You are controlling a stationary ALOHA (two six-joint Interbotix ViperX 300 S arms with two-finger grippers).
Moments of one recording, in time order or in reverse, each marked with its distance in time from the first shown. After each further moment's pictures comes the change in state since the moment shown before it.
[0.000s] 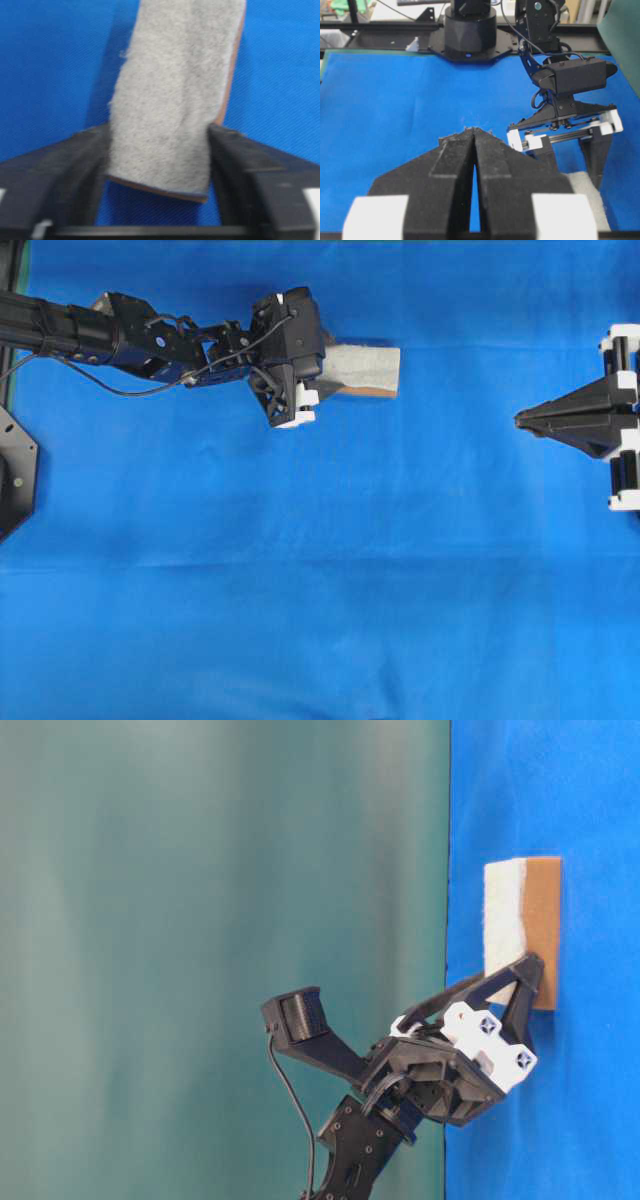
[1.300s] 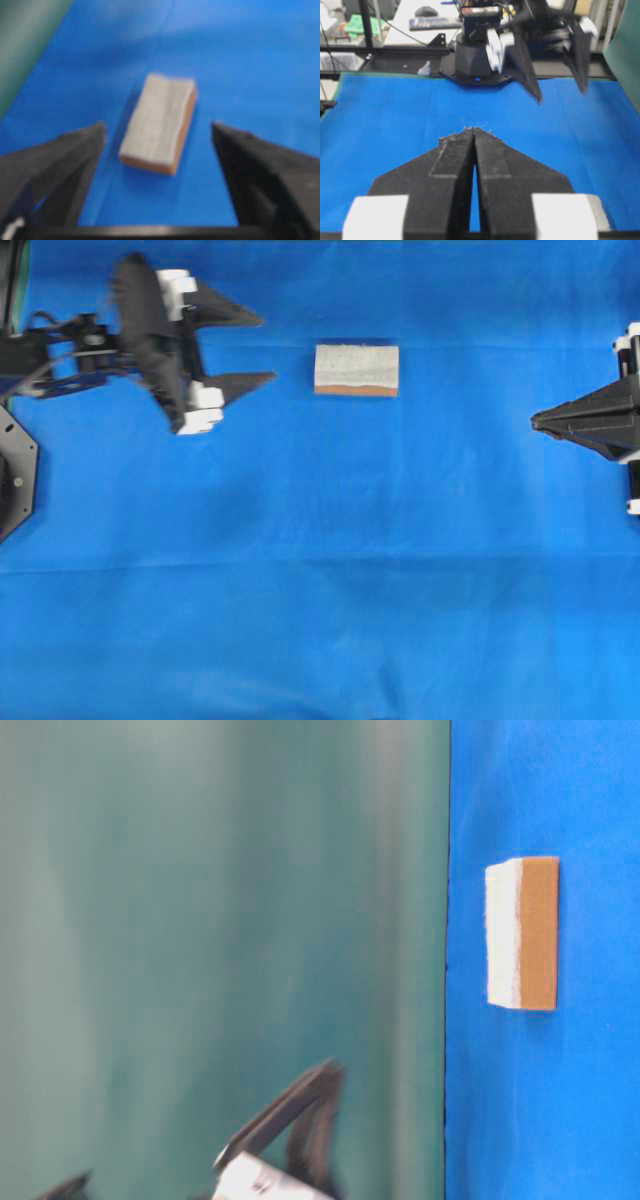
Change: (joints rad) left arm -0.058 -0.546 0.290 0.000 -0.012 -0.092; right arm 0.025 -0.058 0.000 0.000 -0.005 0.000
